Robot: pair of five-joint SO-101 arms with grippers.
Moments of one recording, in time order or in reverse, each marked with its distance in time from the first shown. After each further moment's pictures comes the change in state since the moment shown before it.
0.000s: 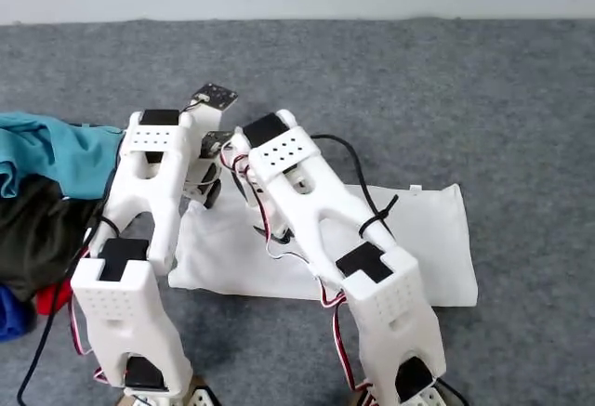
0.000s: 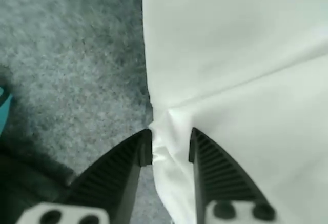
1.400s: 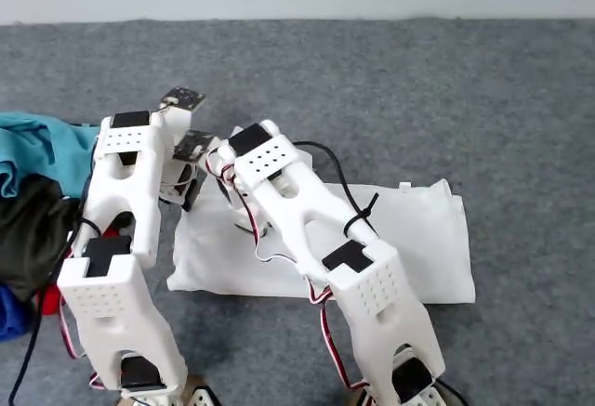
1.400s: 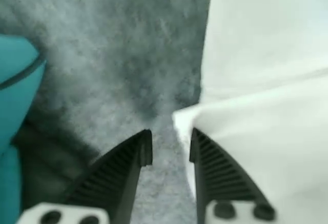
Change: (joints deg) left arm -9.1 0.1 0.2 0.0 -0.3; right arm 0.6 7.6 -3.3 -7.9 -1.2
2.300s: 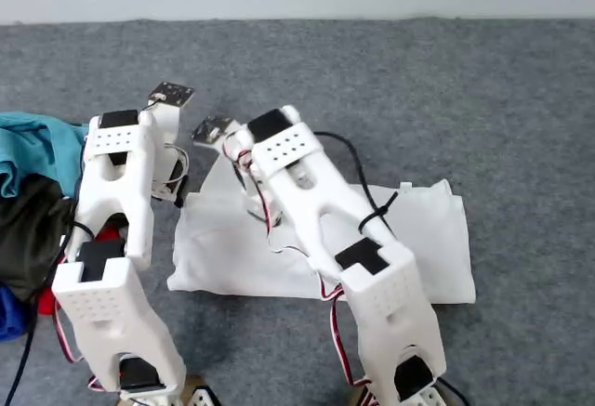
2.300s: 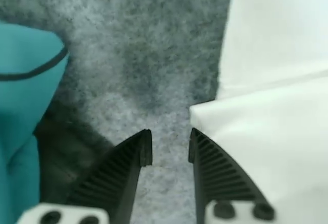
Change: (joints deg) left arm -1.8 -0.2 -0.2 0.0 -0.1; right arm 0.5 -4.7 0.5 1.1 -1.3
